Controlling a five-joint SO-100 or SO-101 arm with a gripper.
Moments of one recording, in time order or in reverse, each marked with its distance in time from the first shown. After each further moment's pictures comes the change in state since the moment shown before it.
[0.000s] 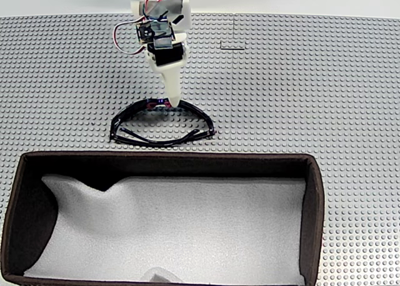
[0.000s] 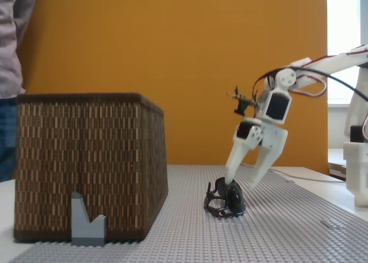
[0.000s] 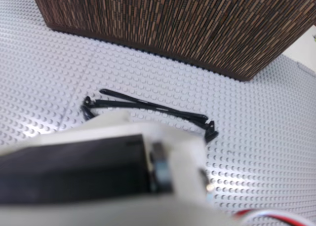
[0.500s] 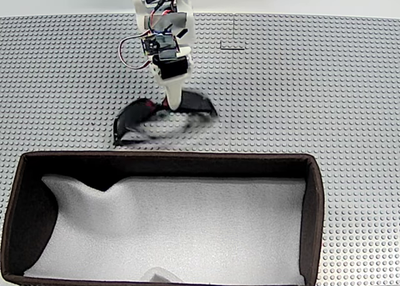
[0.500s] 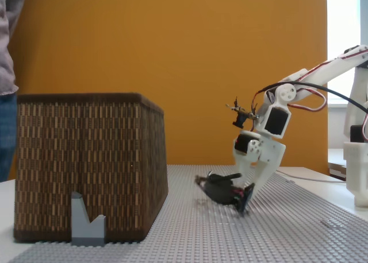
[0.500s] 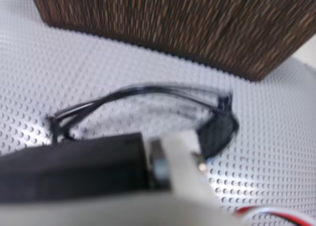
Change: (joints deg) arm -0.6 -4.0 4.2 -10.2 -0.6
